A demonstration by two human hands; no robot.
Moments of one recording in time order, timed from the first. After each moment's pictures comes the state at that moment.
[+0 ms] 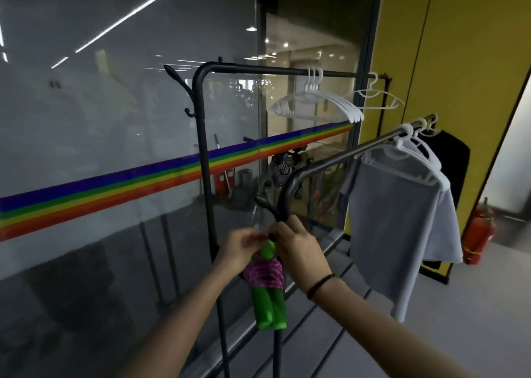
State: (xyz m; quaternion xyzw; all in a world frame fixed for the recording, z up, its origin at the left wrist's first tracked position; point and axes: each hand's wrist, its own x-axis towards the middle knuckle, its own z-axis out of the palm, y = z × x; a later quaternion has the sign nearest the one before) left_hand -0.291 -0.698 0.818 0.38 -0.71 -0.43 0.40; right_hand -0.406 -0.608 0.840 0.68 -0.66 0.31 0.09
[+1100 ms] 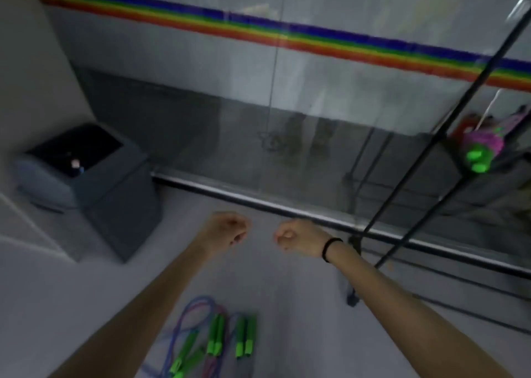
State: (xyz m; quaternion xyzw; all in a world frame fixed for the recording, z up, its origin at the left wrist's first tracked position) left_hand -0.026 -0.055 0.676 0.73 -0.30 -0.36 0.49; right_hand -0.179 -0.178 0.699 0.86 -0.31 -0.09 -0.39
